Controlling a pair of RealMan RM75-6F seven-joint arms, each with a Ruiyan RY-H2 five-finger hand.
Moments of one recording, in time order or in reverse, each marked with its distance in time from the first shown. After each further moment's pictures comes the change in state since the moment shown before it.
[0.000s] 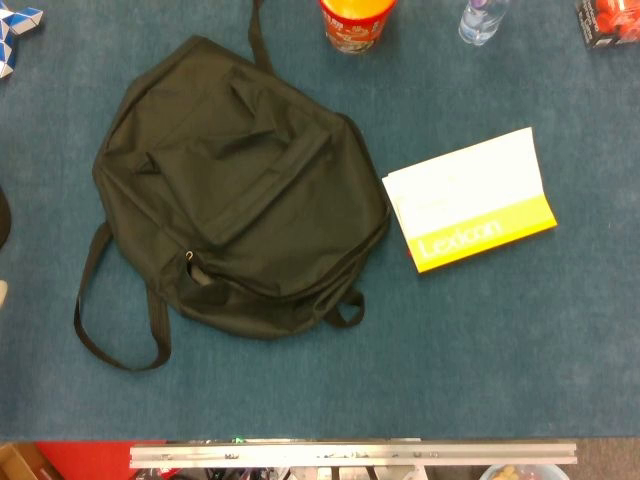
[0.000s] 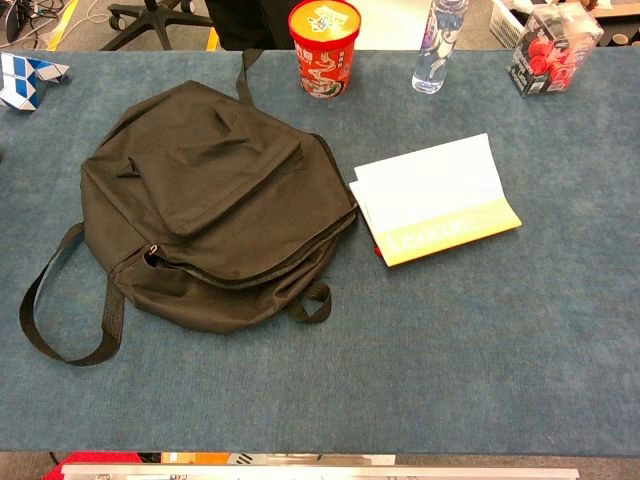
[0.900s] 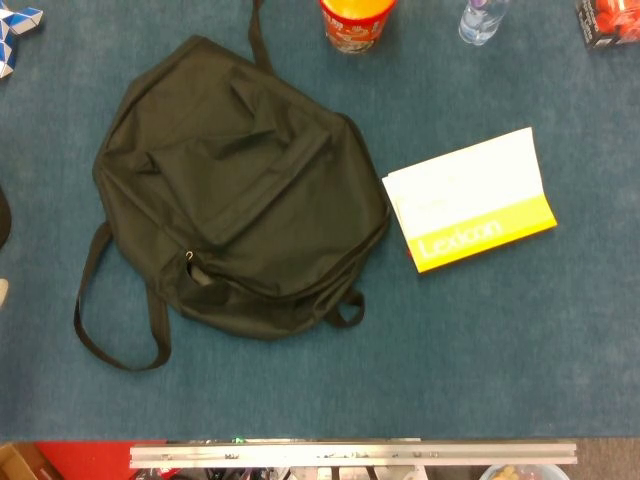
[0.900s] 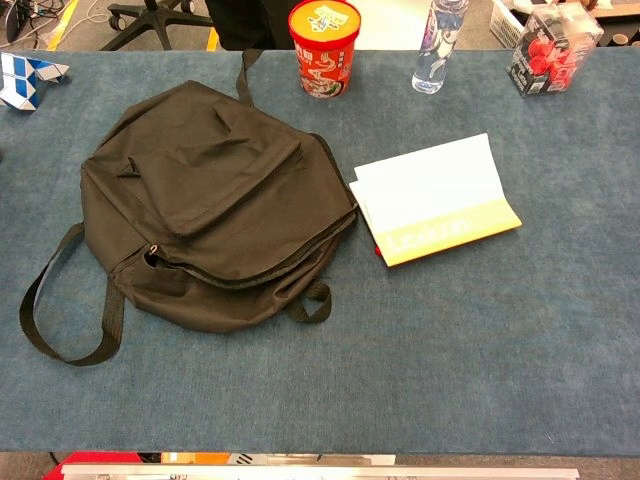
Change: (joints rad) left arm 0.002 0.001 -0.002 -0.006 0.015 0.016 -0.006; right arm 0.047 0.013 0.000 -0.037 -0.006 -0.087 -0.047
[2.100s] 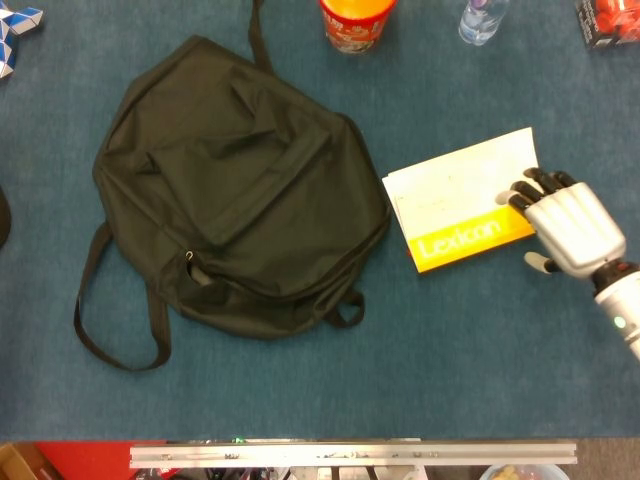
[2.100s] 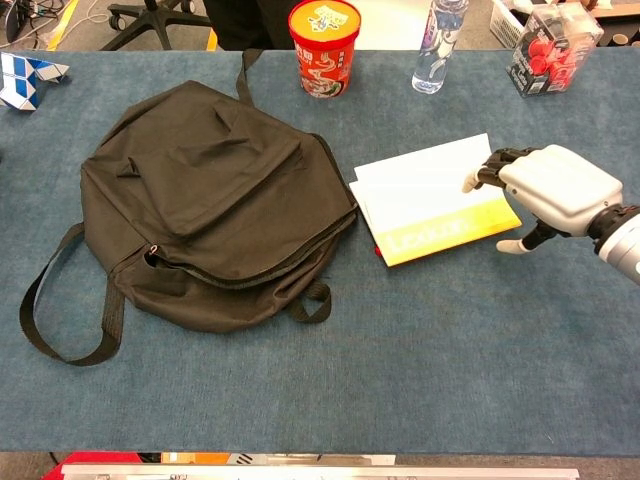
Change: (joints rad) left arm 0.032 -0.001 0.014 0.058 -0.010 0.021 -0.081; right arm 0.298 -0.485 0.063 0.180 0.166 -0.387 -0.539
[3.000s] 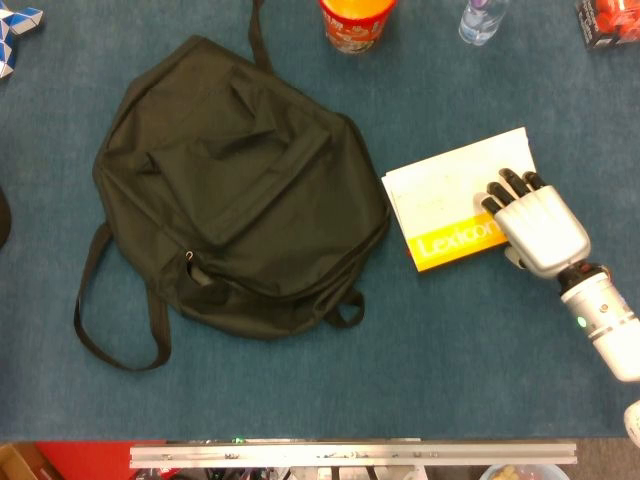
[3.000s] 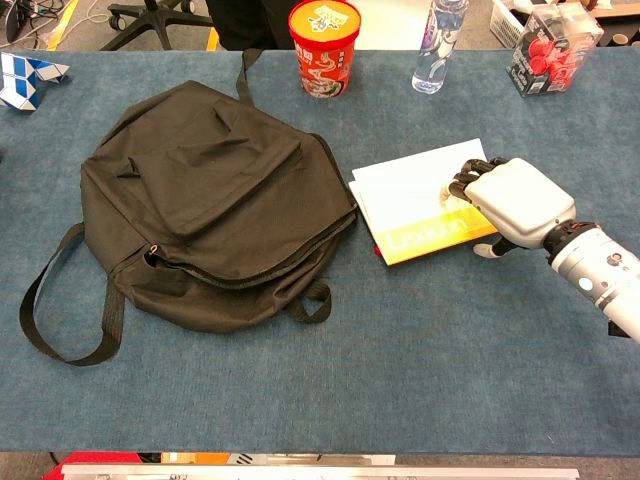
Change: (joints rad) left arm 0.003 0.009 0.004 0.026 -0.001 -0.012 -0.067; right arm 0.026 -0.194 -0.024 0.219 -0.018 0.064 -0.093
